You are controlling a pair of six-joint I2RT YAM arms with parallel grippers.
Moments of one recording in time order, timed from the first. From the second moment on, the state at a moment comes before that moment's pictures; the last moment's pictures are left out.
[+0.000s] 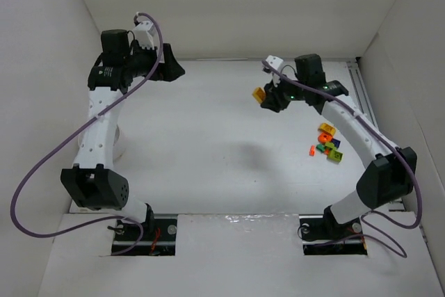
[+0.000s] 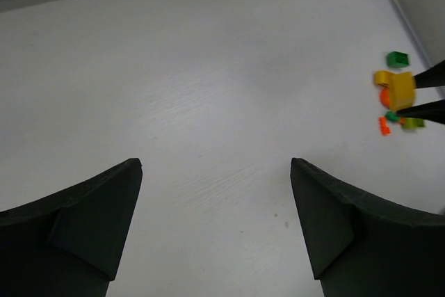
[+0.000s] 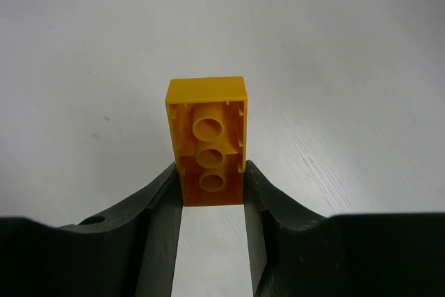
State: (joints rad) left arm -0.03 1.50 1.69 -0.70 0.56 -0.05; right arm 0.29 1.53 1.41 -0.60 -0.55 -0.46
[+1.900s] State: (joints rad) left arm -0.18 1.61 1.54 -0.75 0.80 -0.09; right arm 0.79 1.79 1.61 -0.31 -0.16 -0.12
